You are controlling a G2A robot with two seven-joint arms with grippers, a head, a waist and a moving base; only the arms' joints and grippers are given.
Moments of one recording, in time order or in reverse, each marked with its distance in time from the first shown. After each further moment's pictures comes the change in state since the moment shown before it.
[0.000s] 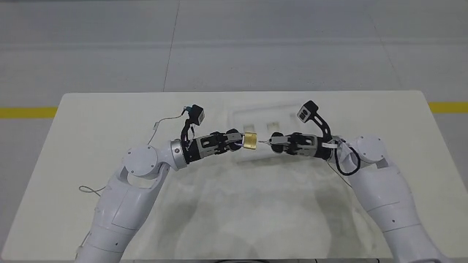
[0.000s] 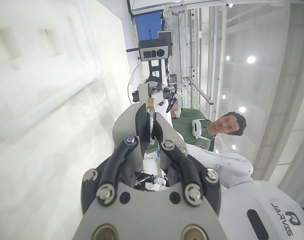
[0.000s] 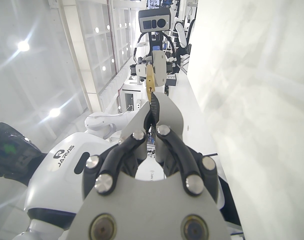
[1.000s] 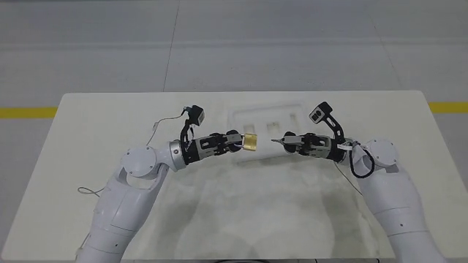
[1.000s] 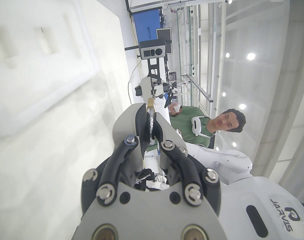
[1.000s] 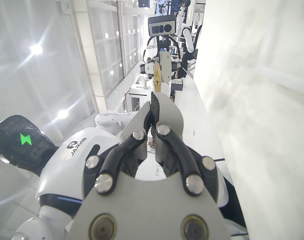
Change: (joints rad) left arm 0.009 -0.006 -0.010 -0.012 0.000 -0.003 -0.022; right arm -0.045 -0.002 0.100 0.006 0.047 0.001 0.075
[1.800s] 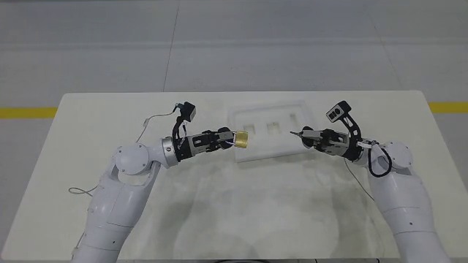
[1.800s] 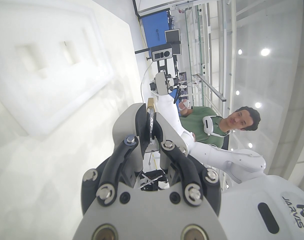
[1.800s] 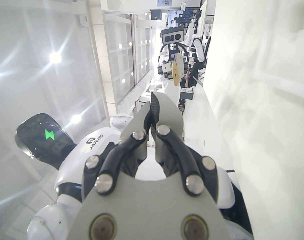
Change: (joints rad) left arm -0.005 -0.002 -0.069 0.020 0.077 -0.042 -0.053; right arm -0.003 0.003 0.112 0.101 0.087 0.004 0.079
